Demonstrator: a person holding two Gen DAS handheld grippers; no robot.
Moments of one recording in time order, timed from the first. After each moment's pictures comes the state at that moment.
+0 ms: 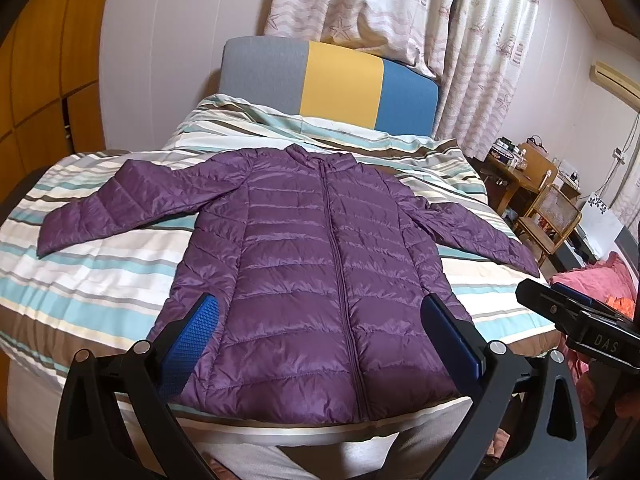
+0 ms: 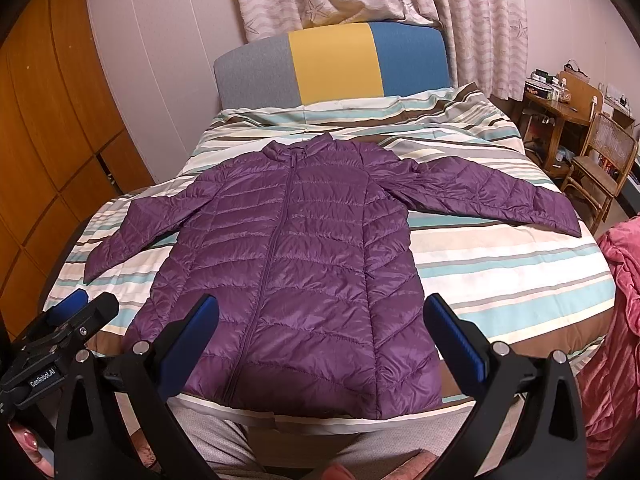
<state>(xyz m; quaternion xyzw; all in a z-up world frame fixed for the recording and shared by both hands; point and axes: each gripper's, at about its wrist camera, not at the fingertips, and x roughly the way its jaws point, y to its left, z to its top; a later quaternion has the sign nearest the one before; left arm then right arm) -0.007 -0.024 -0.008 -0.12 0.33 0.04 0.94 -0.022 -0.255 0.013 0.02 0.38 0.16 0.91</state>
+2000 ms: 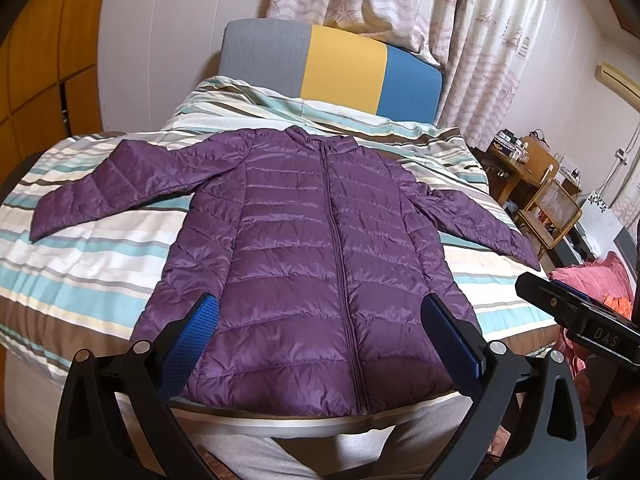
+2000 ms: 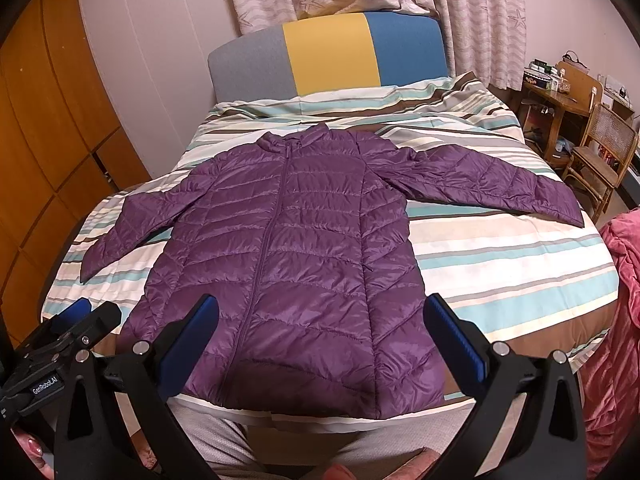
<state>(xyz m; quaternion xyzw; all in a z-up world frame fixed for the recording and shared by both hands) -0.004 -0.021 -0.031 -0.13 0.36 0.03 0.92 -0.013 -0.258 -0.001 0.03 0.39 0.16 0.90</state>
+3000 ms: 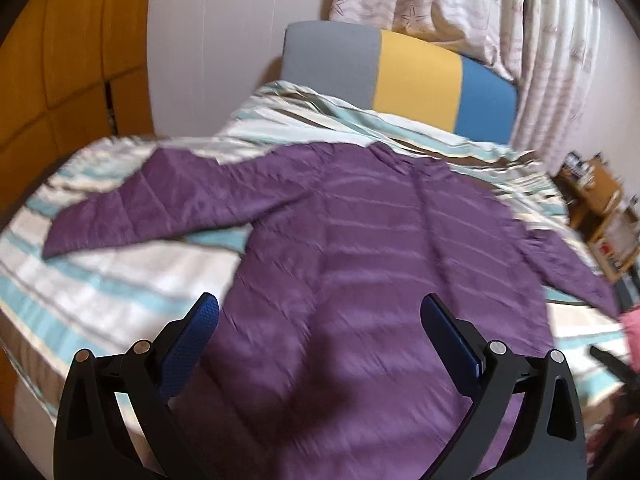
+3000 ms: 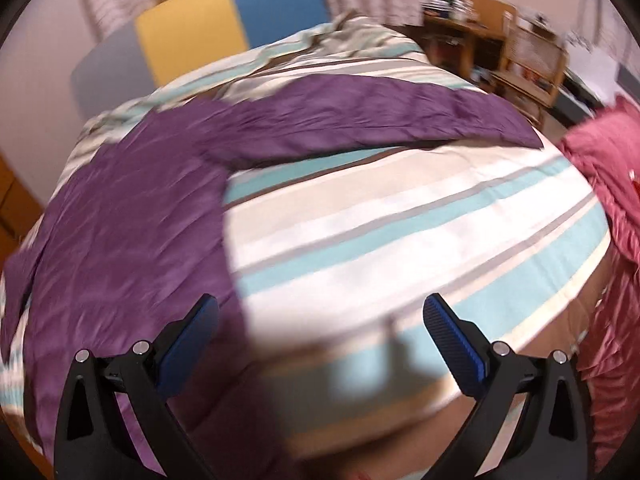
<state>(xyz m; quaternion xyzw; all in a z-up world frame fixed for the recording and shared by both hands) 0.113 0.059 -0.074 -0.11 0.35 0.16 0.92 0.128 -0.382 -0.127 0.11 0.45 -0.03 0.89</state>
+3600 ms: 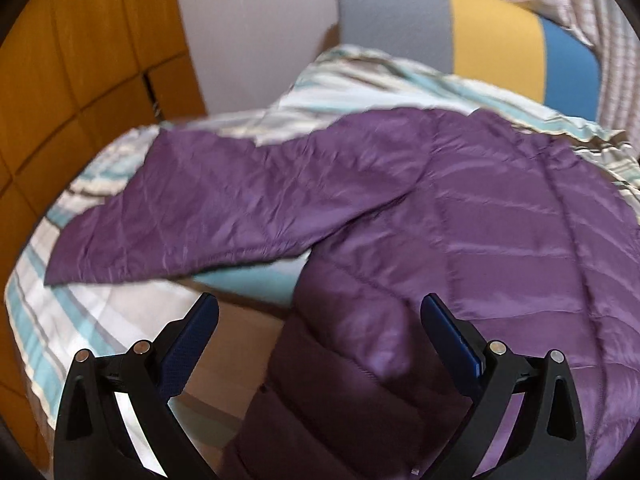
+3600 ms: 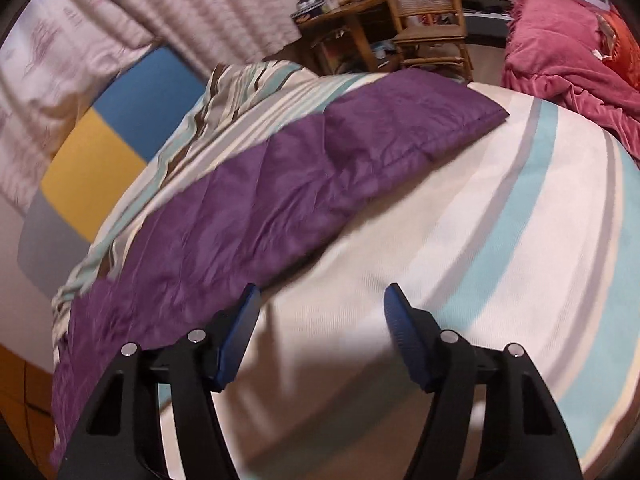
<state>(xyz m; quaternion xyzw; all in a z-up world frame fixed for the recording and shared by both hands) 0.217 0.127 -0.156 -0.09 0.42 0.28 0.86 0.228 -0.520 -0.160 0.32 0.36 -0.14 0.87</state>
